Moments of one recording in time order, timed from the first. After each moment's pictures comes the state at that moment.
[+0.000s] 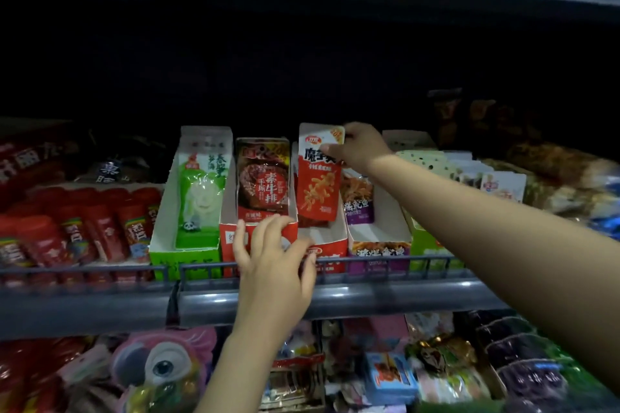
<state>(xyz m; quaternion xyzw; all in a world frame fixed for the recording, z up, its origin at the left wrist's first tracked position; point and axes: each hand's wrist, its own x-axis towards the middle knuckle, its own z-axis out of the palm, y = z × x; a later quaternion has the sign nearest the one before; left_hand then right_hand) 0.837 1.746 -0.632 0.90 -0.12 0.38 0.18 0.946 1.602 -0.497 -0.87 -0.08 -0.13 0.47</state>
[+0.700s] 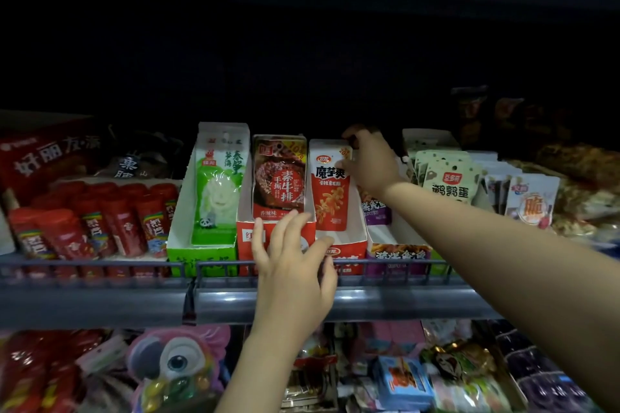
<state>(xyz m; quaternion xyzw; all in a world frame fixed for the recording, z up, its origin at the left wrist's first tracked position) 0.838 1.747 -0.638 0.90 -0.13 0.38 0.18 0.968 1.608 -0.531 -0.92 -0.10 -0.27 0.26</state>
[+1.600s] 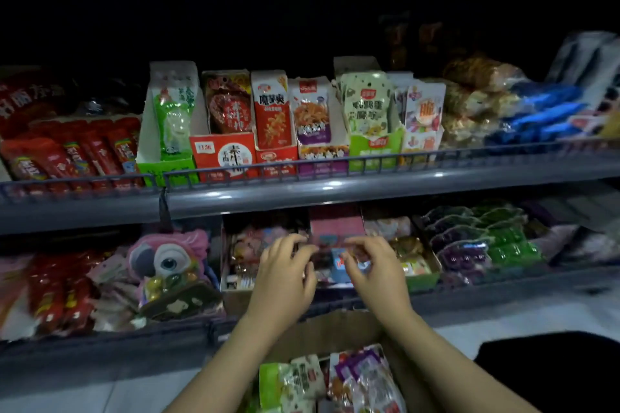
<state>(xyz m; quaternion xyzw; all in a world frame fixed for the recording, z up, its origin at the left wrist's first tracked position) 0.716 1.694 -0.731 0.93 -0.21 0.23 0.22 0.703 1.522 -0.730 -0.89 -0.05 -0.24 0.39</state>
